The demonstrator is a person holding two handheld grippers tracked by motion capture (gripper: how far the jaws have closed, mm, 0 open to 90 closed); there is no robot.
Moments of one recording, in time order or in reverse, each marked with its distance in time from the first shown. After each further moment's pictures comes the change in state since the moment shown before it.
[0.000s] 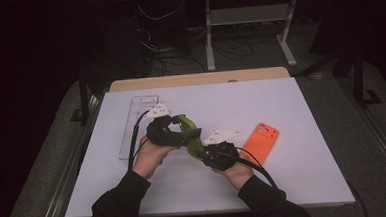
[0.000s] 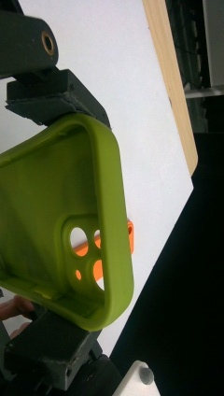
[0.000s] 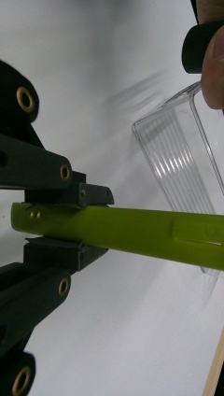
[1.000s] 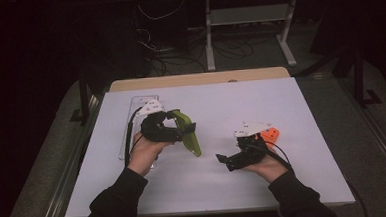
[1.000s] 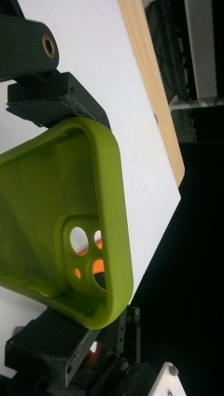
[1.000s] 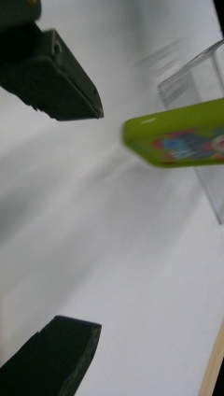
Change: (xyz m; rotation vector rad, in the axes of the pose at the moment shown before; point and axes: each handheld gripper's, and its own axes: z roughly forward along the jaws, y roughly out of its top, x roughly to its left) left arm 0.010 0.010 -0.012 -0.055 0.029 0.015; right arm -0.053 -0.022 -0.054 0.024 -0.061 0.010
